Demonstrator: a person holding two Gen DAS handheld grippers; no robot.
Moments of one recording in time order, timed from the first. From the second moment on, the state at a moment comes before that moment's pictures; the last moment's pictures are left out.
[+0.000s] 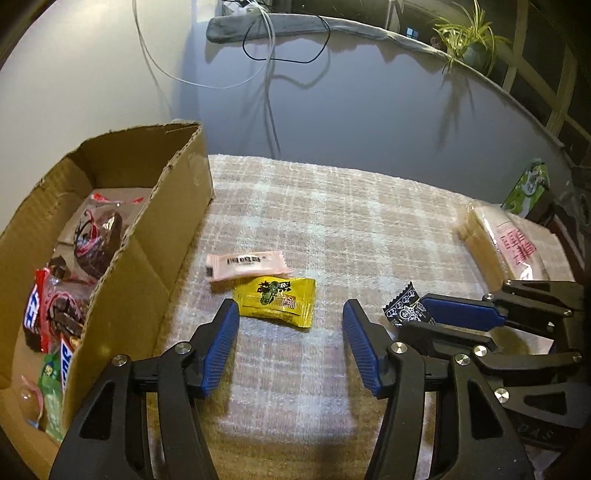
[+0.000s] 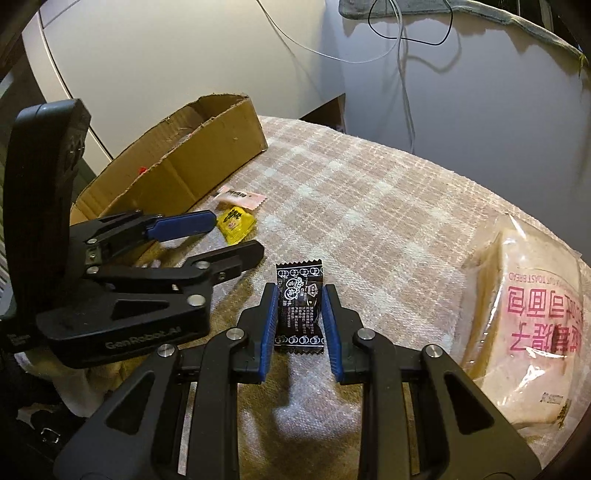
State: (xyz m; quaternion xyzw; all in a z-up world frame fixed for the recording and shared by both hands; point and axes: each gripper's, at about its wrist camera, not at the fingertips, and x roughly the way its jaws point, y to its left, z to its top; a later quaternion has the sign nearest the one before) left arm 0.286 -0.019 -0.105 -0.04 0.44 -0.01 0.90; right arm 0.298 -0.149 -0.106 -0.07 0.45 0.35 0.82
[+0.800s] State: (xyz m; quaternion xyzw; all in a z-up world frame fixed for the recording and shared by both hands) left arm 0.292 -0.037 -0.103 0.03 0.43 0.00 0.90; right arm 0.294 -0.154 -0.104 -0.06 0.44 0.36 0.82
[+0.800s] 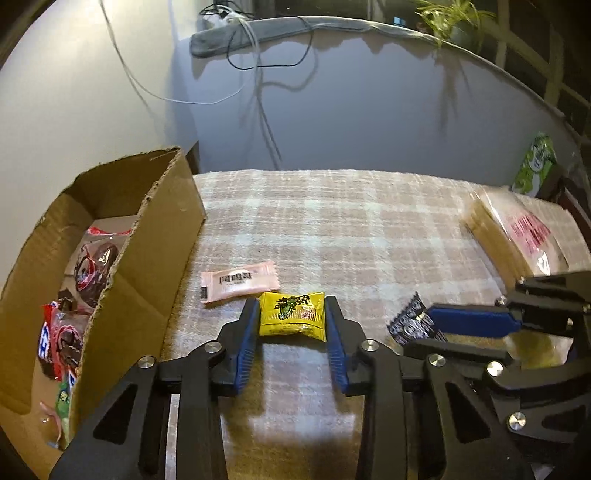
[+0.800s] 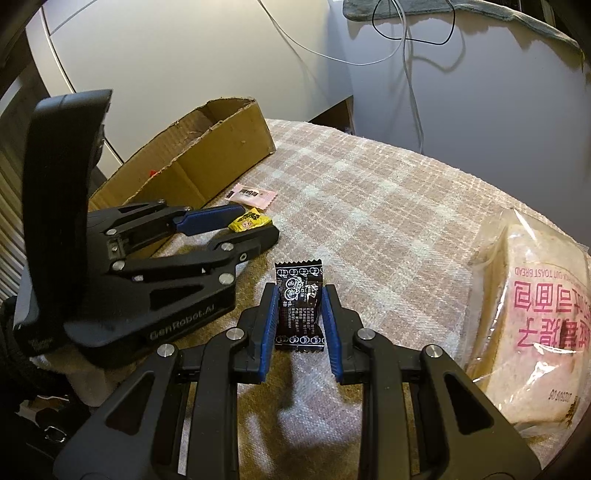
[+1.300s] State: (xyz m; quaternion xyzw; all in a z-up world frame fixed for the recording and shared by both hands) left arm 0.245 -0.034 -0.073 -0.02 0.41 -0.05 0.91; right arm 0.277 -0.169 -0.086 -0.03 0.44 0.35 0.83
